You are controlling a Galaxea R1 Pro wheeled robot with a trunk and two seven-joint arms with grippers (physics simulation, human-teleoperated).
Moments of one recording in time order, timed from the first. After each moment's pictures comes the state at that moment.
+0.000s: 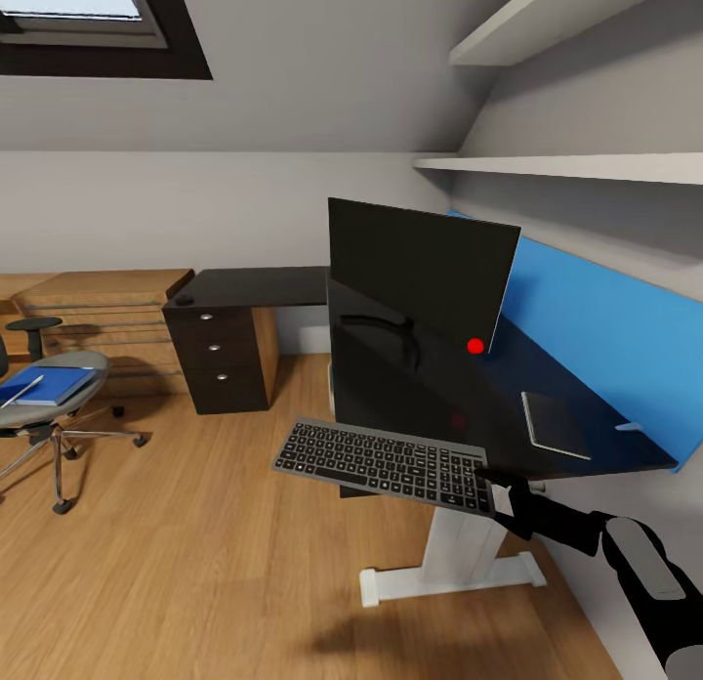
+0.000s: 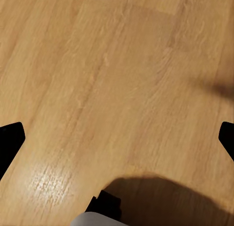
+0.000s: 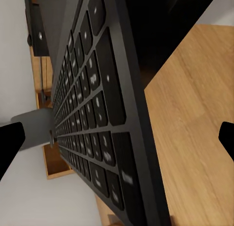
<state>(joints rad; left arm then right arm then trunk) 0.13 0.02 -0.09 -0.94 0.40 0.00 0.35 -0.47 -0.30 -0.15 -0.93 -1.26 1.00 0.18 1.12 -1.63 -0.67</state>
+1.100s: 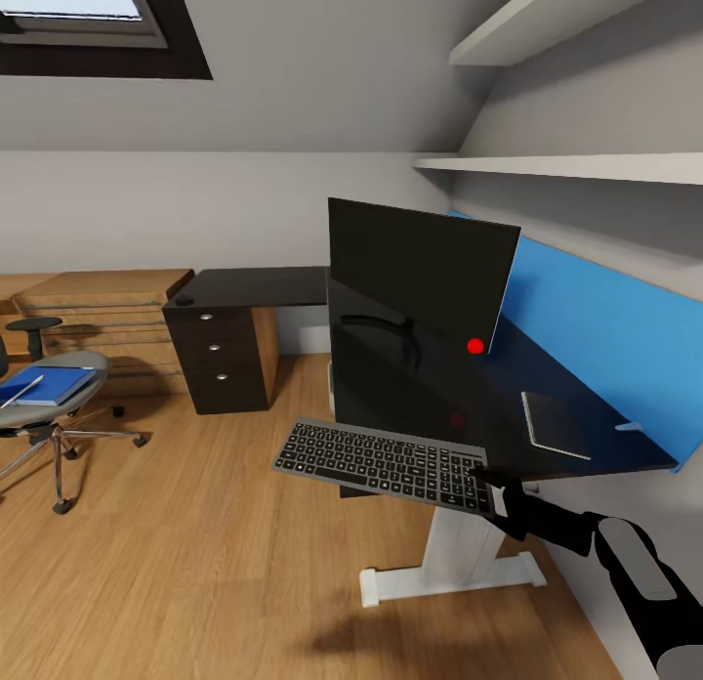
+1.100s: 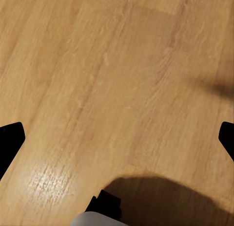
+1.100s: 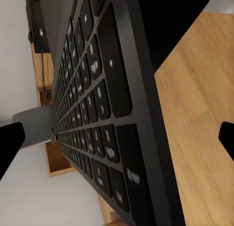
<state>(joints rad) 0.13 0.02 -0.09 -0.94 0.40 0.00 0.35 -0.47 -0.28 -0.15 -0.93 -1.25 1.00 0.18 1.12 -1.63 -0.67</state>
